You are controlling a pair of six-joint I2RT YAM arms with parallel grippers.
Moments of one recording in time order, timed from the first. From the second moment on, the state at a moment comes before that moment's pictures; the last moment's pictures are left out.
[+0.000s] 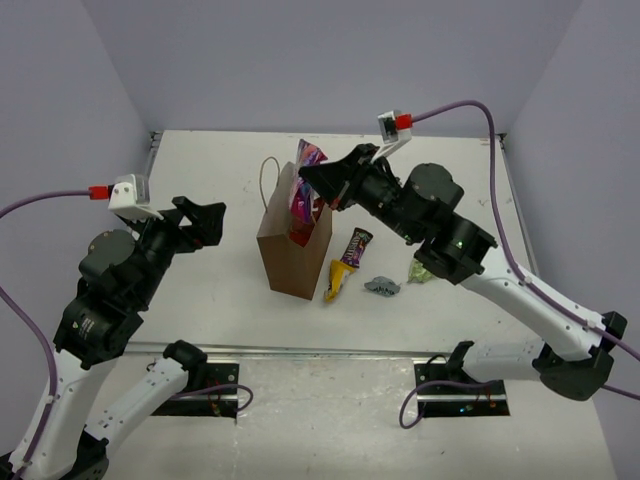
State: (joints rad) left arm -0.48 0.63 1.15 -0.62 -0.27 -0.45; right arm 0.94 1.21 1.42 -0.06 0.07 0.64
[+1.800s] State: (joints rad) left arm -0.48 0.62 1.05 -0.60 -0.25 -0.45; right arm 0.75 0.90 0.57 -0.59 0.35 0.95
